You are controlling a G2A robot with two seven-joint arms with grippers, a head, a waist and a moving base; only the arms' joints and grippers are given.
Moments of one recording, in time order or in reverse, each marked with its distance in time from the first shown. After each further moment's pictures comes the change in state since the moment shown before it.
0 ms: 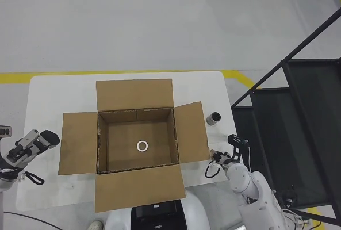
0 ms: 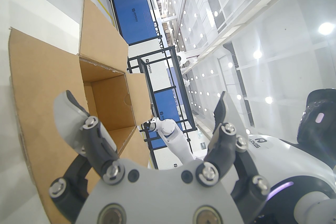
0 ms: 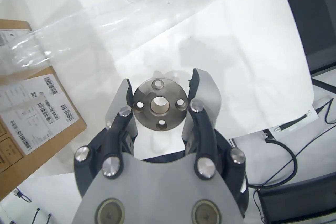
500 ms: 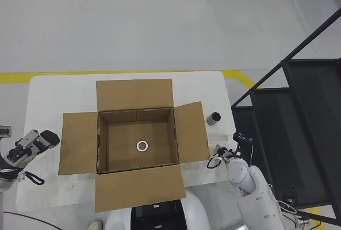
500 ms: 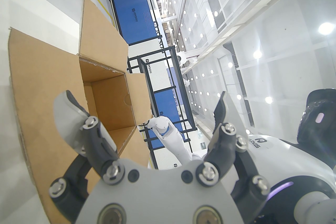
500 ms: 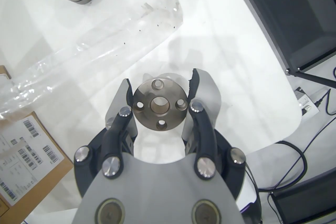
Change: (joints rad) left arm 0.000 0.000 0.000 0.000 0.000 0.000 0.000; right arm 0.094 -0.005 0.003 0.151 0.053 0.057 -0.129
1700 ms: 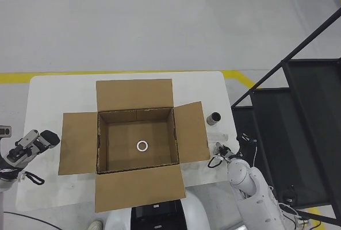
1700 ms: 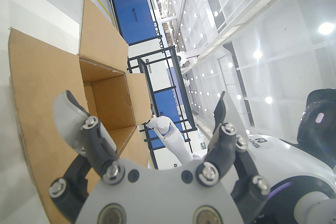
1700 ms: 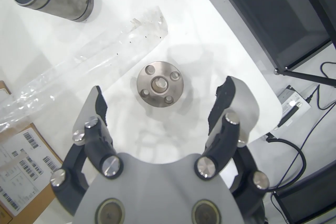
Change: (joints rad) left arm 0.000 0.000 0.000 0.000 0.000 0.000 0.000; right arm -0.061 0.005 -0.014 -0.113 -0.033 0.114 -0.025
